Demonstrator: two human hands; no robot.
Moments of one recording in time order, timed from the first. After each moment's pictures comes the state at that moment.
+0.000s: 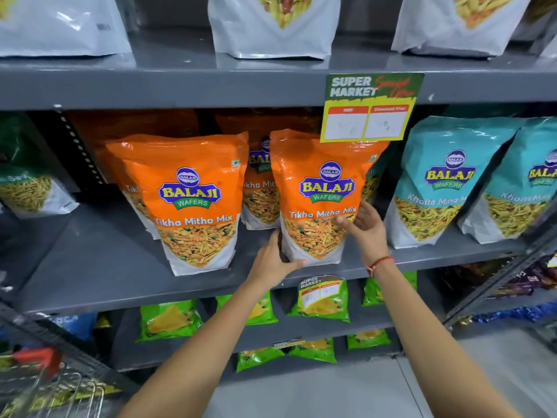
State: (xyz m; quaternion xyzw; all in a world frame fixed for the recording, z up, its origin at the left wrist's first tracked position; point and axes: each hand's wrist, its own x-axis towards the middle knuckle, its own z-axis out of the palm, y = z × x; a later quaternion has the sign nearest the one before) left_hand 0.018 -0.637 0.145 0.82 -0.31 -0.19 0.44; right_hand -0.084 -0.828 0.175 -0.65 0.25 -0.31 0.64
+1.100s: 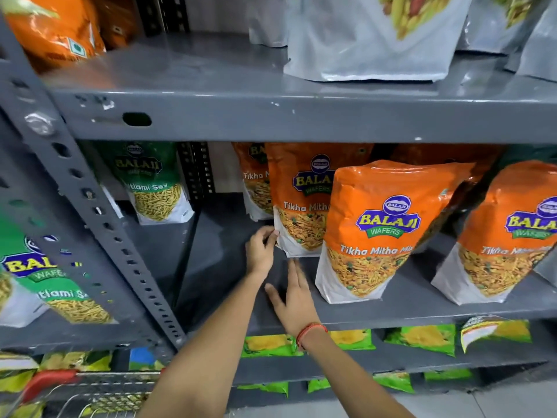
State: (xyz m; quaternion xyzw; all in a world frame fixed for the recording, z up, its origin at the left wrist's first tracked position) left_hand 0.256 -0.428 0.123 0.78 -0.17 -0.02 0.59; right_hand 0.126 -0.454 0.115 -0.89 0.20 -0.13 0.38
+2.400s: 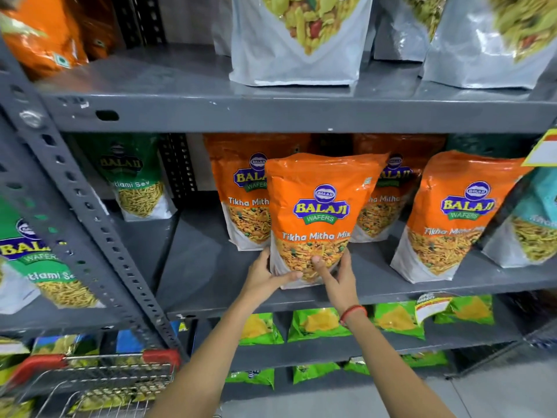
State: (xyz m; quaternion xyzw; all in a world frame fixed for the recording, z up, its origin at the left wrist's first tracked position) left_hand 0.156 -0.416 0.125 0.71 -0.27 -0.23 0.61; right_hand 0.045 -0.551 0.135 -0.72 0.24 -0.29 0.58
